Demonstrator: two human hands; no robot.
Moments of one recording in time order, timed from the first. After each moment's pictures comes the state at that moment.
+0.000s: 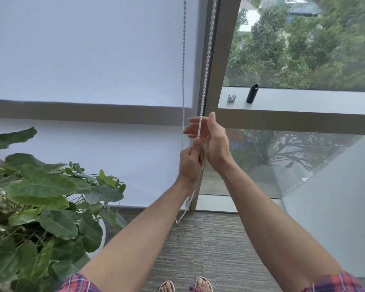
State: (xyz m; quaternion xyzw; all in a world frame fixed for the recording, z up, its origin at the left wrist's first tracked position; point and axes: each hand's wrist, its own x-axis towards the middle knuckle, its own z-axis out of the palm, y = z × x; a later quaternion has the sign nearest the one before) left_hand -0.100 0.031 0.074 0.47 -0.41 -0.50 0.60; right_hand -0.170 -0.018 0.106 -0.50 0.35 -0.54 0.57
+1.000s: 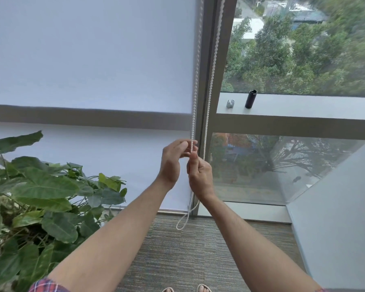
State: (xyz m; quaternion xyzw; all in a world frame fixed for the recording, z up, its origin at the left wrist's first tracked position) left_hand -0.059 0.028 0.082 0.45 -0.47 -0.45 0.61; right_hand -0.149 0.025 0.033 -0.60 0.49 -0.52 0.35
